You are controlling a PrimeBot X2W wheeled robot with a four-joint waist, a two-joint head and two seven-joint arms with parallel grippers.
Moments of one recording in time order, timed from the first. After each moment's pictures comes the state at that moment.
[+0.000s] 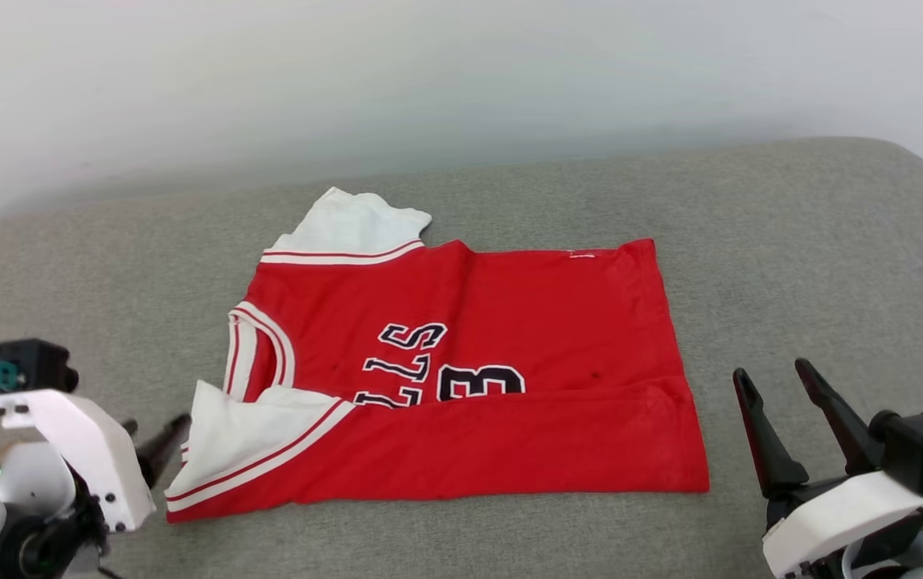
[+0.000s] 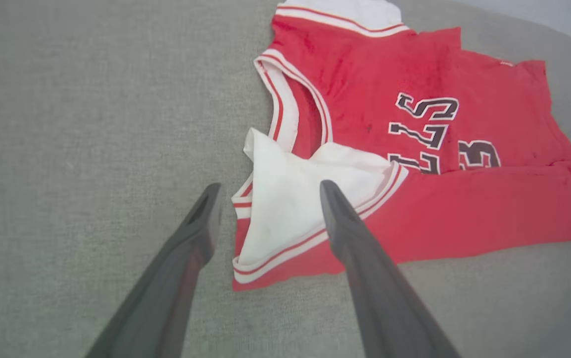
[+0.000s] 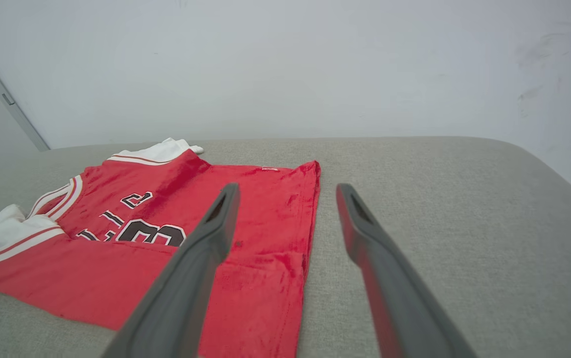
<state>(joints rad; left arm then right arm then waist) -0.22 0.79 -0.39 0.07 -1.08 0.14 0.46 0.02 -0.15 0.05 -0.07 0.25 0.13 0.04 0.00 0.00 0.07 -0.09</state>
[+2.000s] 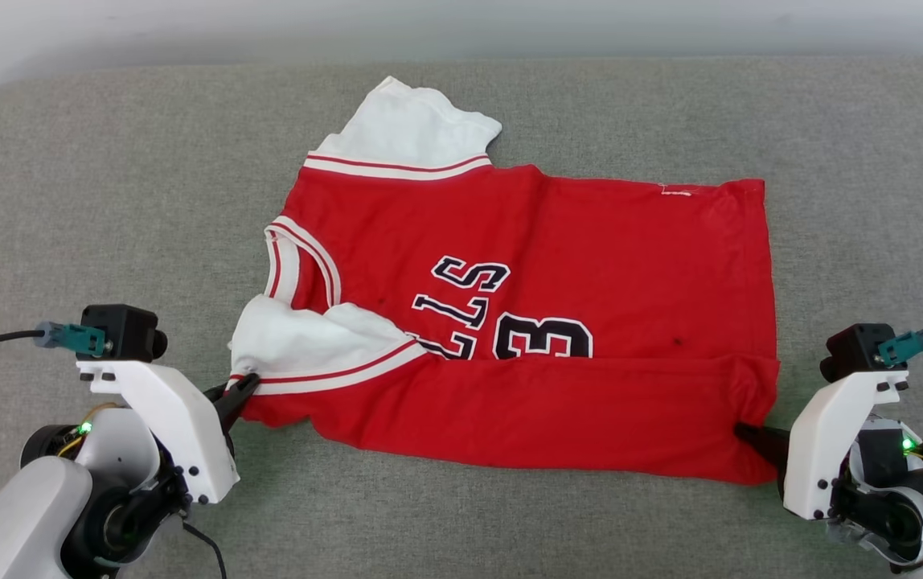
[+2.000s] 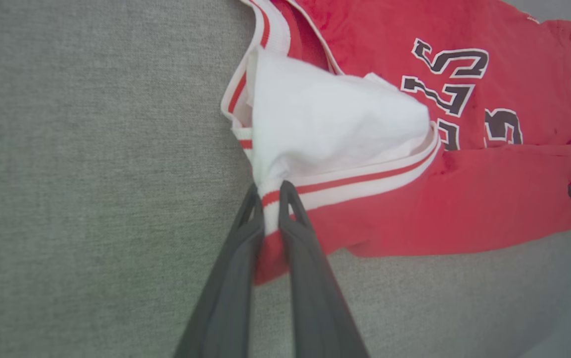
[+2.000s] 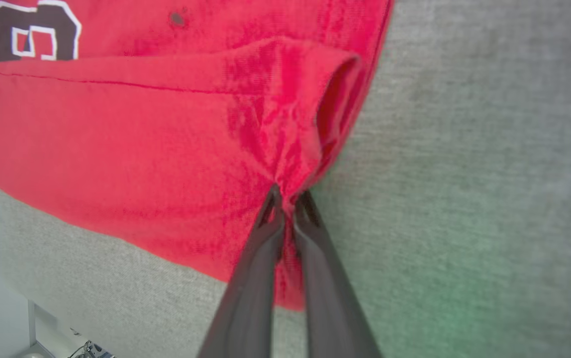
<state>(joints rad) -0.31 0.68 -0.47 0.01 -1.04 0.14 0.46 -0.22 -0.25 0.06 0.19 0.57 0.13 0.83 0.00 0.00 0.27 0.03</state>
